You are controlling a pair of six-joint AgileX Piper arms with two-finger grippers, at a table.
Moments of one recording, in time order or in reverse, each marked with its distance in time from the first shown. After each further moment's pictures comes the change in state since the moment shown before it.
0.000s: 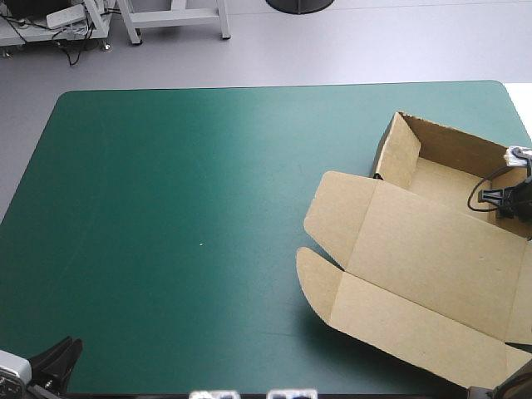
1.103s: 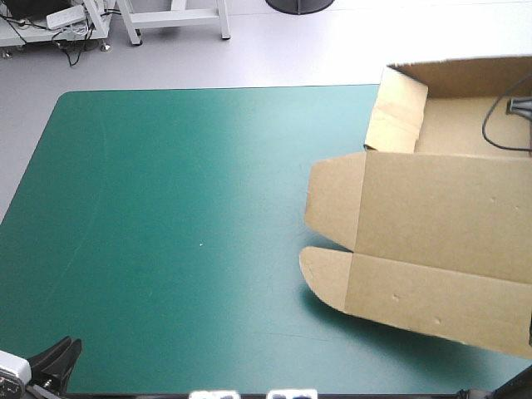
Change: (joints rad) left arm 0.000 0.000 -0.002 0.004 0.000 -0.003; right arm 0.073 -0.058 -0.650 -0.077 0.418 0.229
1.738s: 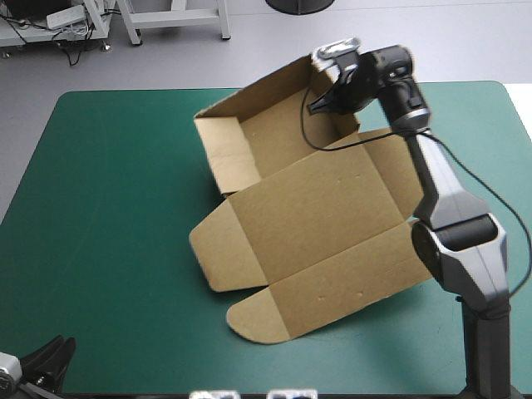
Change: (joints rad) left arm 0.000 0.006 -0.014 0.037 0.002 -0.076; right arm 0.682 0.507 -0.585 -0.026 0.001 0.009
